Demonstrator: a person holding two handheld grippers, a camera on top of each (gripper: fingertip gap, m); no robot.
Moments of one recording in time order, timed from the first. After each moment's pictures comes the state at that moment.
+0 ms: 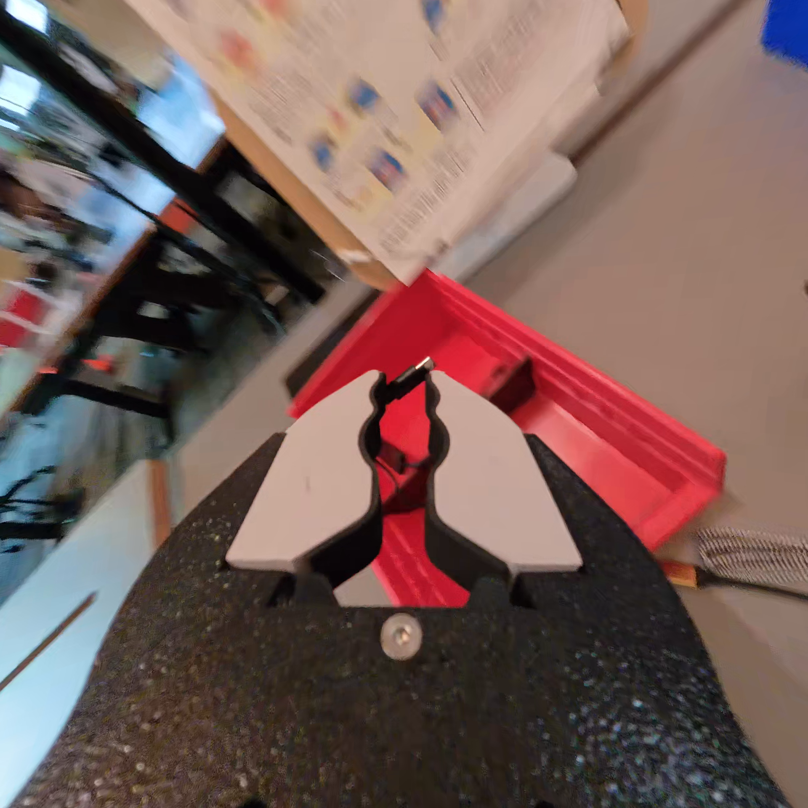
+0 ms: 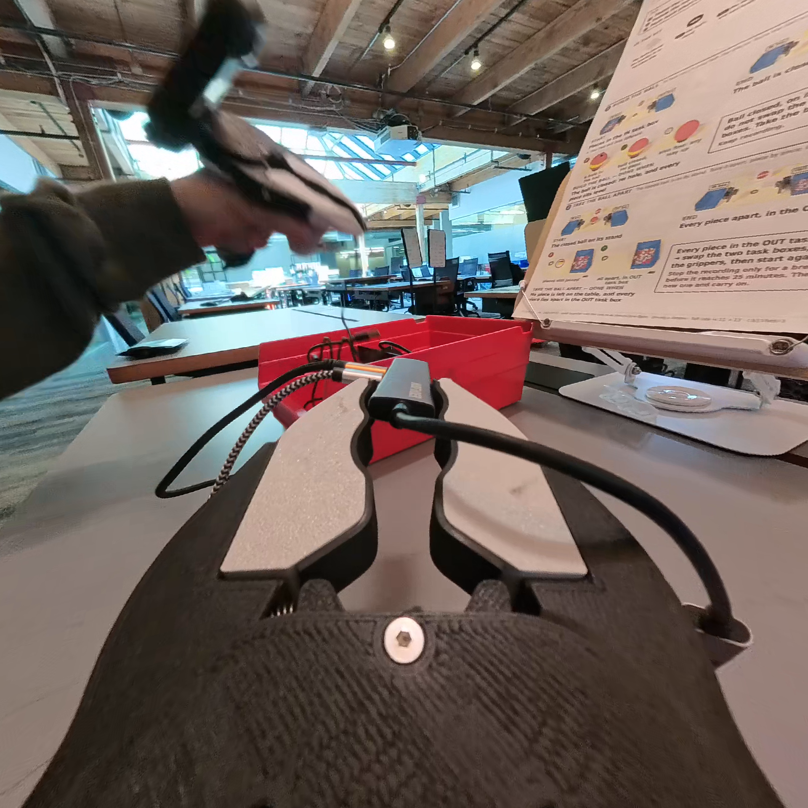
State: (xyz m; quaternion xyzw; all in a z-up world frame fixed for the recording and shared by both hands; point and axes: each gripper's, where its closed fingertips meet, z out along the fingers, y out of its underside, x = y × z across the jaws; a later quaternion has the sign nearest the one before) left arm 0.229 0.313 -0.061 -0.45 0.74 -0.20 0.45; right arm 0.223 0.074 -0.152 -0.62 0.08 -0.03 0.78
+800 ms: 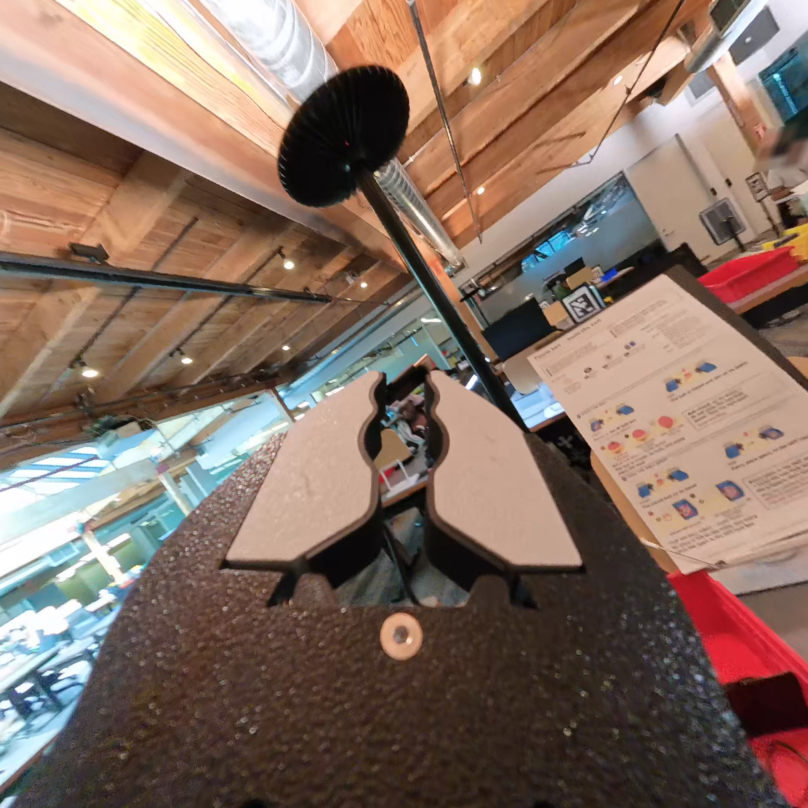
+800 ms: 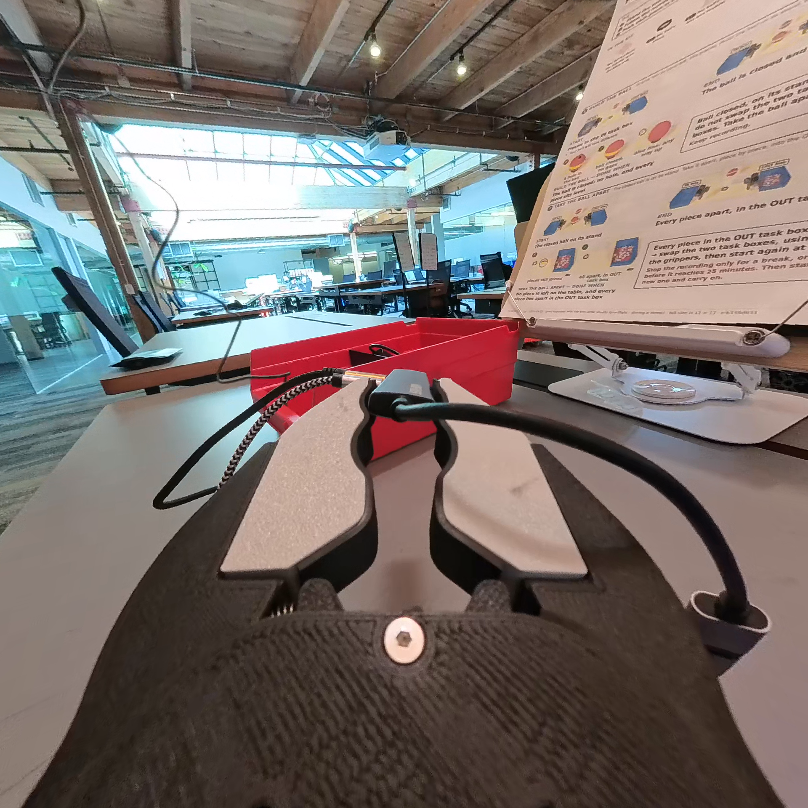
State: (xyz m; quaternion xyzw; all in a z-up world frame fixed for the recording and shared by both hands) left arm 0.028 0.278 0.290 -0.33 0.43 -0.23 0.81; right arm 0.232 0.067 -0.151 -0.62 0.10 -0.03 0.78
